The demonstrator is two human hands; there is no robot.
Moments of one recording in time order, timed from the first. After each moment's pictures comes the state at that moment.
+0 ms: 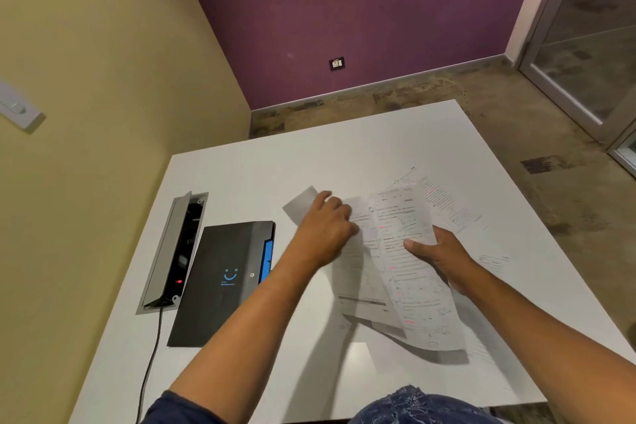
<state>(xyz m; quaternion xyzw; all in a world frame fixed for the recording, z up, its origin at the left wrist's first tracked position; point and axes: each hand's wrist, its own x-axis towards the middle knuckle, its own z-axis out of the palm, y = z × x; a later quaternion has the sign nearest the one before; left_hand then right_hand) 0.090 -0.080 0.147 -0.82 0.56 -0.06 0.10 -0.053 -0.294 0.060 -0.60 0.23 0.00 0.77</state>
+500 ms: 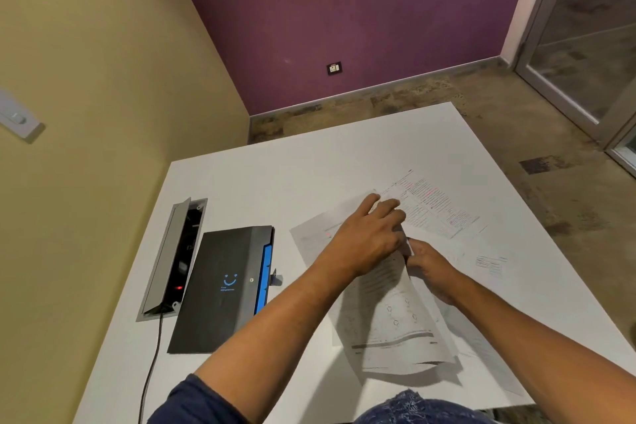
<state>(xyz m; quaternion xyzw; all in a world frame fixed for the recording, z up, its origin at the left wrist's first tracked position) 0.049 -0.128 0.155 -0.76 0.64 -0.09 0.07 -0.052 -0.268 0.069 -0.63 0.16 0.05 0.76</state>
